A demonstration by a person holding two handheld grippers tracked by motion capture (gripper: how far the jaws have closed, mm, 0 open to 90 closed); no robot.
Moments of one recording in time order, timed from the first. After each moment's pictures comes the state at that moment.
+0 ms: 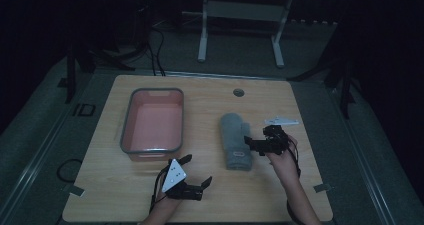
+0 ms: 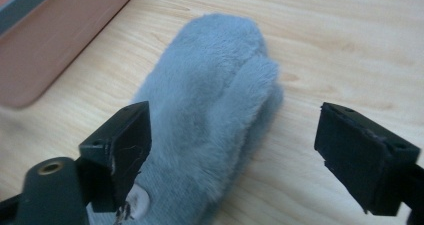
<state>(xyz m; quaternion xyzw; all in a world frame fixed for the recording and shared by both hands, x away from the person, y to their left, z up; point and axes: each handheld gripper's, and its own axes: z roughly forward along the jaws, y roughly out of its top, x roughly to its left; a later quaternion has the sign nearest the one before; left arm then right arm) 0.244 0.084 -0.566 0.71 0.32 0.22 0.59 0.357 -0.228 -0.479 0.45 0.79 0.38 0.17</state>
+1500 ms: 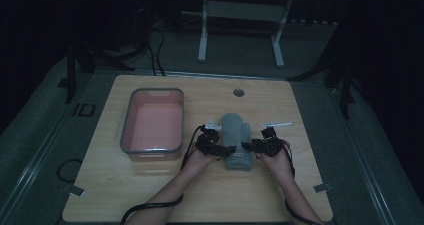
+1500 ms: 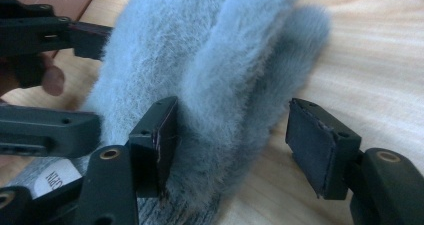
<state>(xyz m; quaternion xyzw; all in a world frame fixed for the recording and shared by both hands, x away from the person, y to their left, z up) 0.385 0.004 -0.554 0.79 0.42 0.00 0.44 0.393 -0.237 -0.539 0.50 0.78 0.38 0.01</state>
